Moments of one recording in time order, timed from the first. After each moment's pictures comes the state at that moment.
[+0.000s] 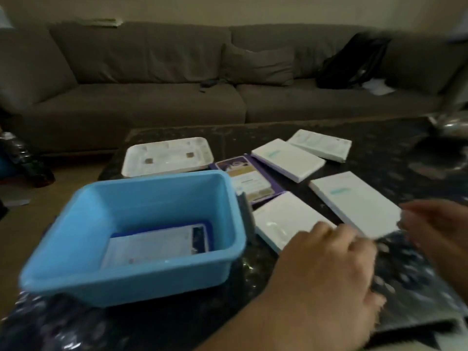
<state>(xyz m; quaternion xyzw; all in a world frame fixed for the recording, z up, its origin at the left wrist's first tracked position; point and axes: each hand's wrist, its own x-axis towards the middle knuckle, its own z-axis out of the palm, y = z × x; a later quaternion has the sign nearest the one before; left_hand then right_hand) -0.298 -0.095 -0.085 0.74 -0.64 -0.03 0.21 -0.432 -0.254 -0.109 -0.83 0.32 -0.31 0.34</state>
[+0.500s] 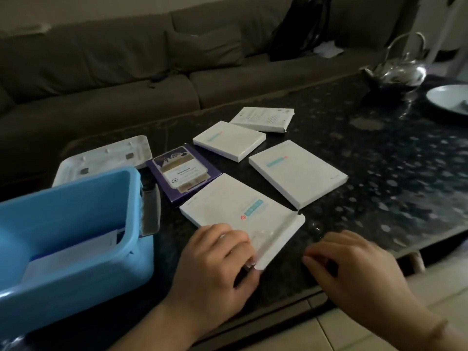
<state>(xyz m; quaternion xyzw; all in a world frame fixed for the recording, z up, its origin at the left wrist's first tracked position) -0.278 -0.103 -0.192 0.72 -0.63 0.18 0.22 -0.457 -0.264 -0.188 -0.95 0.24 -0.17 0.14</state>
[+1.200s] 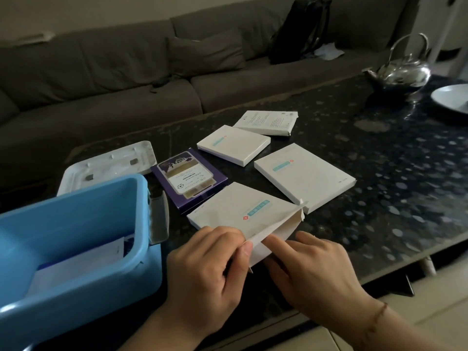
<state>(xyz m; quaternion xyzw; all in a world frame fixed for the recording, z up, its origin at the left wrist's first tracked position) -0.275 -0.095 -0.173 0.70 -0.58 0.23 0.36 -0.403 -0.232 -0.192 -0.96 0.13 -0.23 0.07</state>
